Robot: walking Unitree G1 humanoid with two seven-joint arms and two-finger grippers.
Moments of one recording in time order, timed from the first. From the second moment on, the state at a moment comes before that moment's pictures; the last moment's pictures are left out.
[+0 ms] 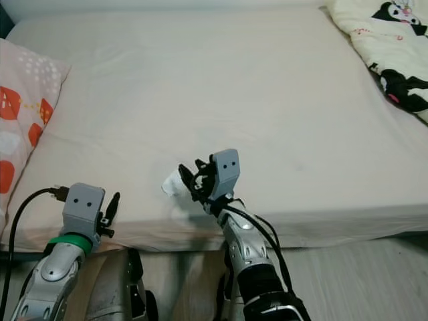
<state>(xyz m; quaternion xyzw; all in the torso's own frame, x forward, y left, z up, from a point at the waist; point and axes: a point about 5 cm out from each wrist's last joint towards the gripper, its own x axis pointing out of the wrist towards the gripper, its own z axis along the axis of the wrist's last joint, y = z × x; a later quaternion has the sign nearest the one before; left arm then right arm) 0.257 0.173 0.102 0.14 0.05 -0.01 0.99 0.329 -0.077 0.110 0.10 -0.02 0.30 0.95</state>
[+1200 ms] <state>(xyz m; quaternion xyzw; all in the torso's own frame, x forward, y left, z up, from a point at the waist) 0.222 0.179 0.122 0.13 0.06 0.04 0.99 0.358 -0.064 0.097 -0.08 0.10 0.35 0.93</state>
